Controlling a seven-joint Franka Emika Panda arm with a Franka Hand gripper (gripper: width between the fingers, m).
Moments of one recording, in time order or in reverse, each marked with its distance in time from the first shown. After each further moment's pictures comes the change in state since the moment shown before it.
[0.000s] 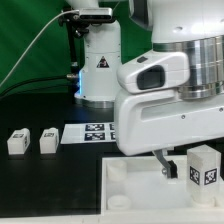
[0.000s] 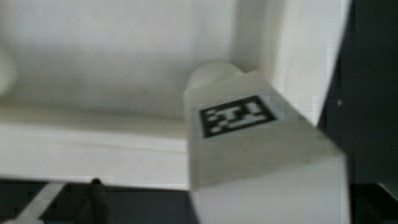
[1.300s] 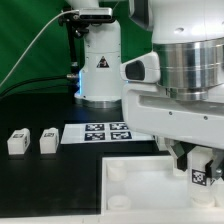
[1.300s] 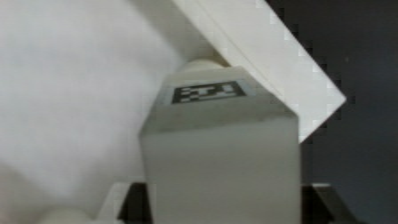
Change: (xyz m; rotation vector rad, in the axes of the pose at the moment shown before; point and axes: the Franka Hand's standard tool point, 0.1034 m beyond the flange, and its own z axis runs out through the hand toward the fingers) arm -0.006 0.007 0.003 0.000 -0.024 1.276
